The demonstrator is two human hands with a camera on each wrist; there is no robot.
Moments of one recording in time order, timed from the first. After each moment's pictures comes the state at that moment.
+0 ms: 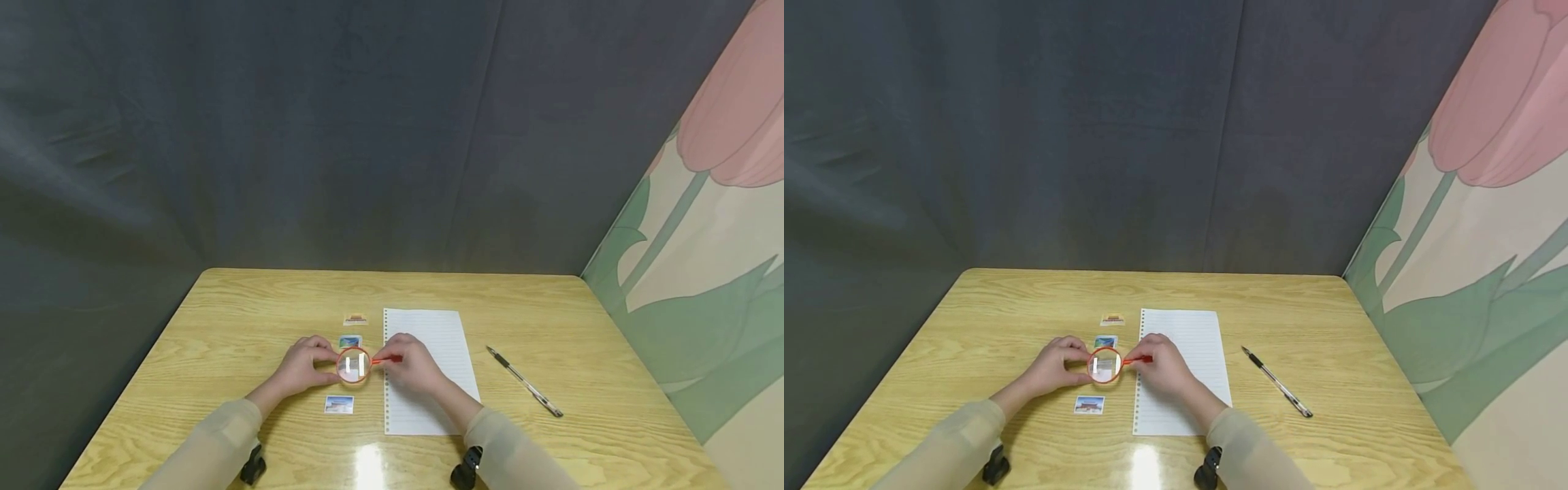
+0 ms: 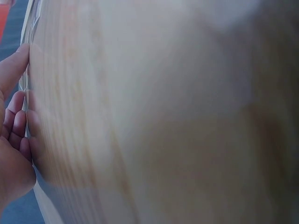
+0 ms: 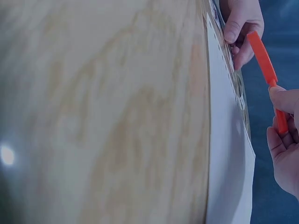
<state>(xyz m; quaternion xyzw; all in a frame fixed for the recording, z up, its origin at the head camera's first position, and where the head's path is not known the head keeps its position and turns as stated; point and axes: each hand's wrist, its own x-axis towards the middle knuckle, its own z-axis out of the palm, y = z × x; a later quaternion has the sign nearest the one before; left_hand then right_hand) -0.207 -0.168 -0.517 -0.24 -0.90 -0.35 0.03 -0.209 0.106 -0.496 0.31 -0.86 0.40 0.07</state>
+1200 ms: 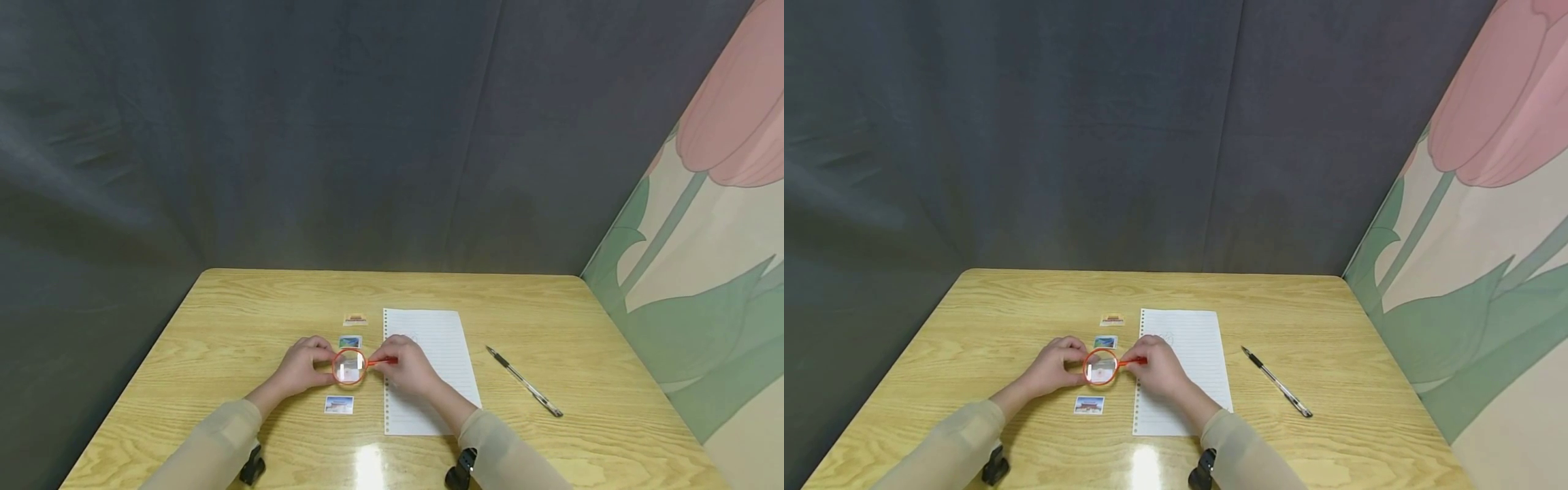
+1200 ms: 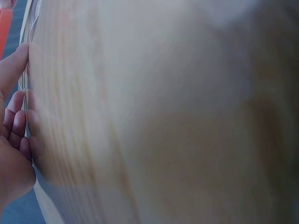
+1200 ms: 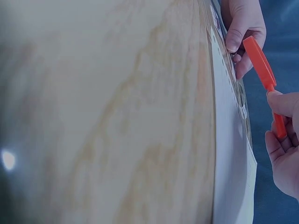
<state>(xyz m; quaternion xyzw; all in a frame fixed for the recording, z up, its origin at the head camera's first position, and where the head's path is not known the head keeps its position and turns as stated) -0.208 -0.169 -0.517 -0.26 -0.90 -0.34 0.05 -0.206 0.096 -0.497 0.29 -0.87 0.39 0.06</state>
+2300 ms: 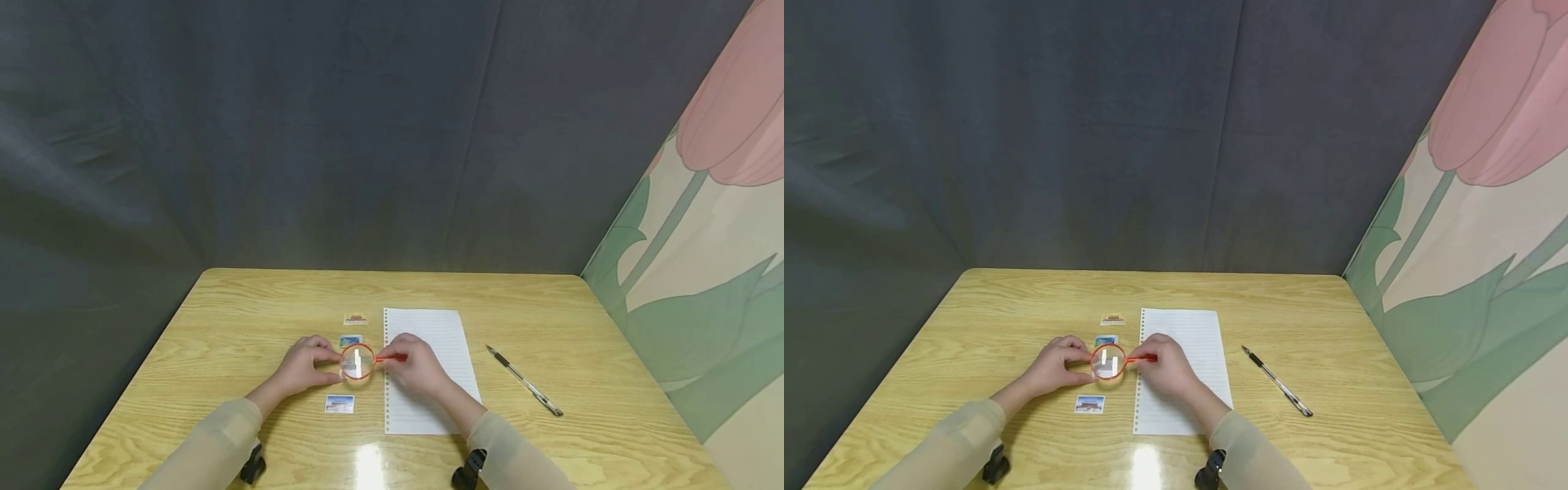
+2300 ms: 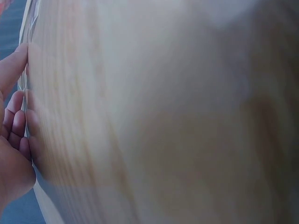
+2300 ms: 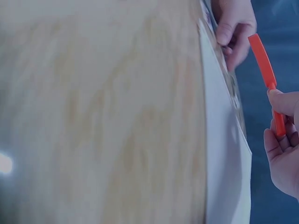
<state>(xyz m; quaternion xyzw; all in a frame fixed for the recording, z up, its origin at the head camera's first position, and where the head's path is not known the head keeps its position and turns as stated) -0.210 -0.169 -0.519 -0.26 -0.90 -0.35 0.04 -0.204 0.113 -0.492 0.27 -0.86 0.43 0.06</state>
